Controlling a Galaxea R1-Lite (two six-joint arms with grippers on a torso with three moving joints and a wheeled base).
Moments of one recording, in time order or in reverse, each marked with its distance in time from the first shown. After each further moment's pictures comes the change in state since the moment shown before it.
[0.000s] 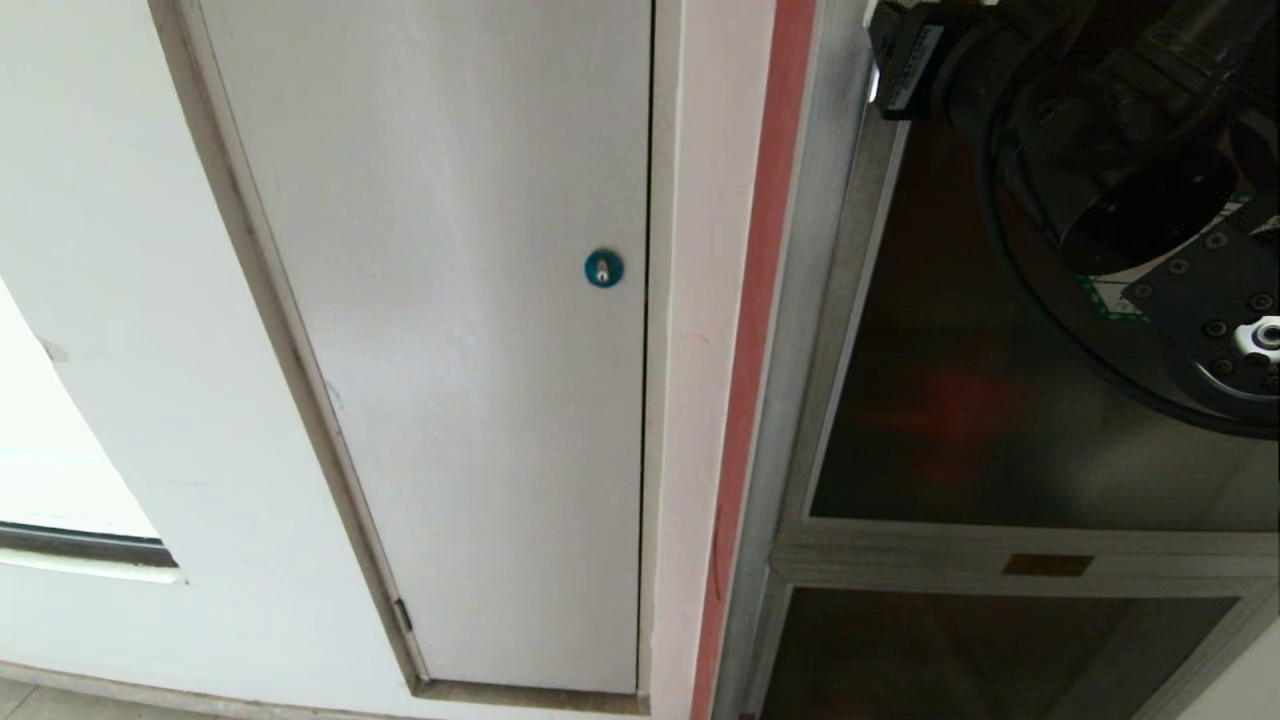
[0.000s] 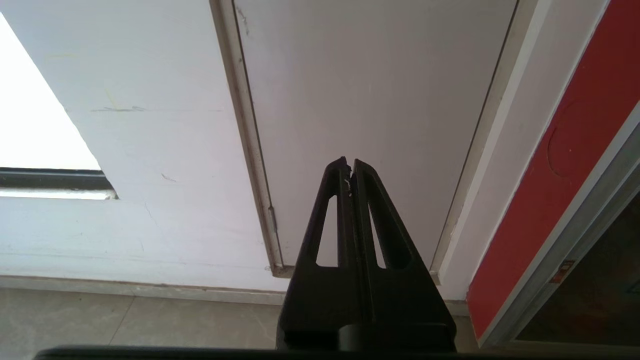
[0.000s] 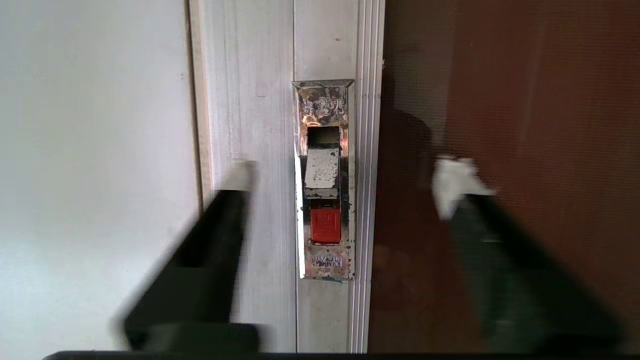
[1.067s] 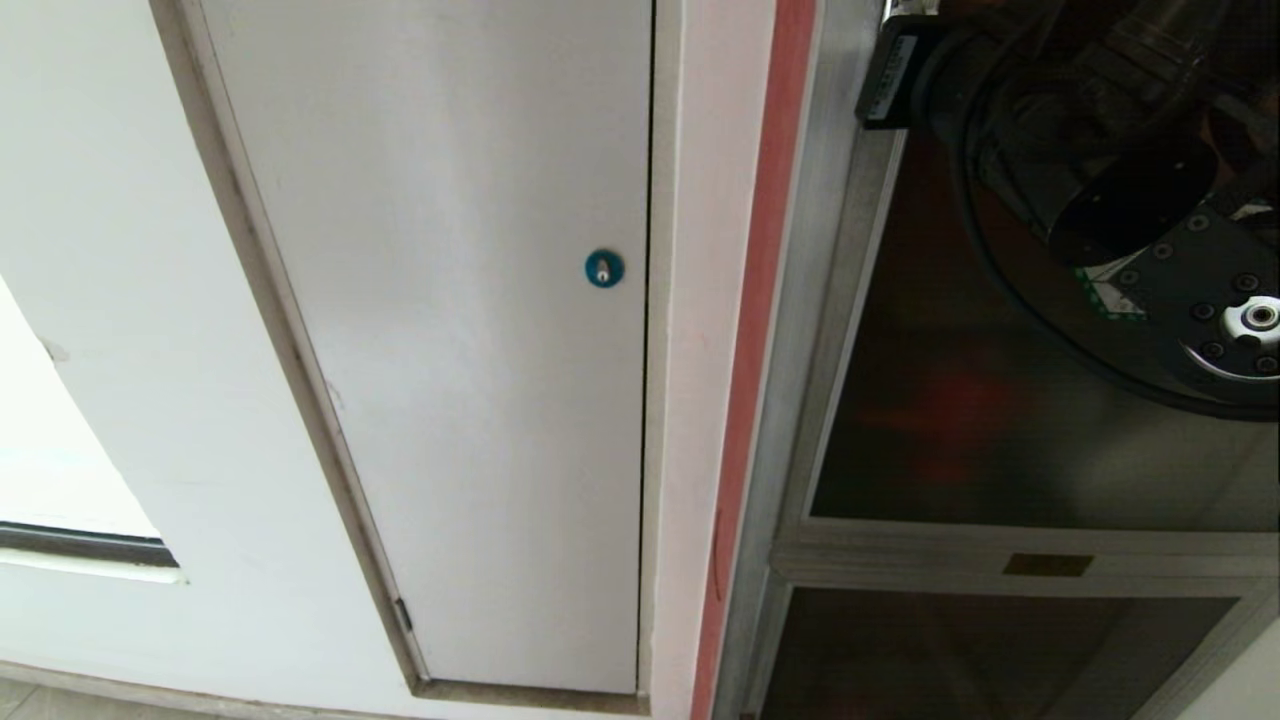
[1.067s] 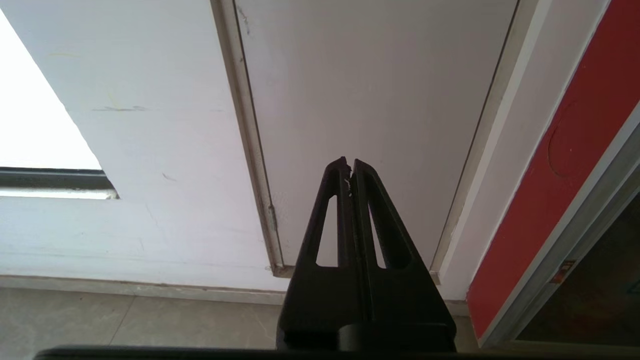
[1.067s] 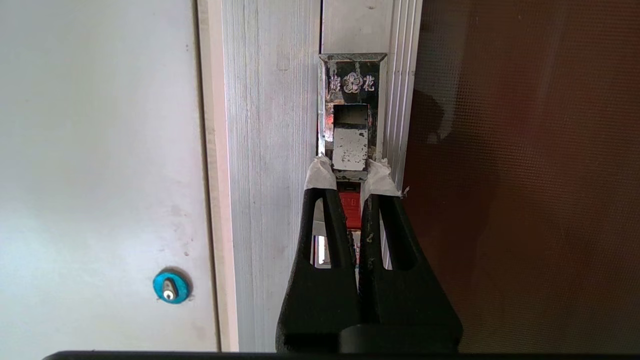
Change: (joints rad) left arm 0.000 0.000 0.000 0.000 0.001 0.000; right arm -0.002 0.005 -0.051 0.071 0.016 0.001
